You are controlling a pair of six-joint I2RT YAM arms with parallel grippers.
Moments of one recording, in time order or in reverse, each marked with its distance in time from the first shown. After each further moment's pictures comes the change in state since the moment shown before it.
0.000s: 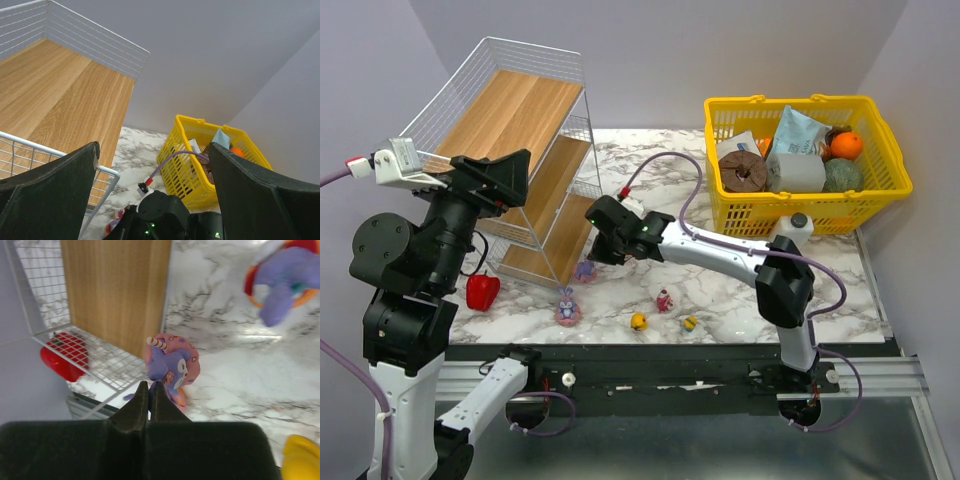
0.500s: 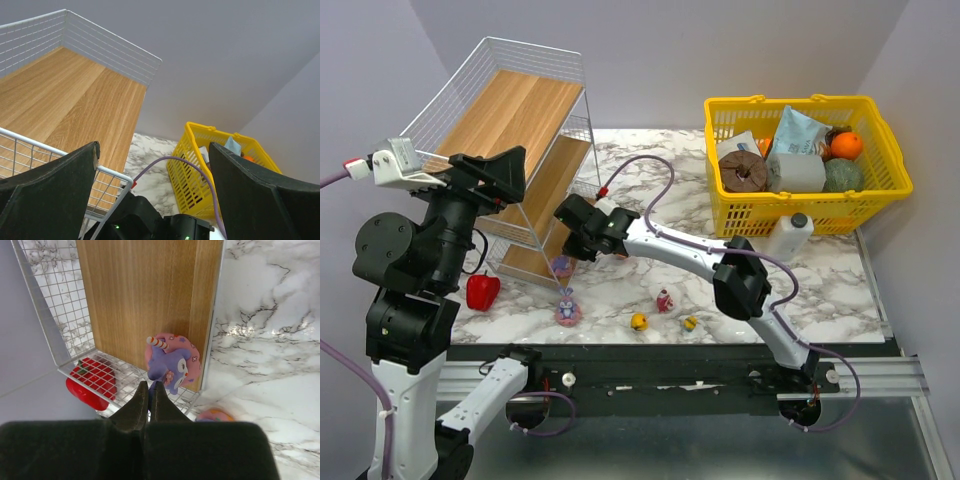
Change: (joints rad) left arm 0.000 -0.002 -0.018 0.023 -0.055 0.020; right arm 0.033 0.302 0.407 -0.110 0.035 0.139
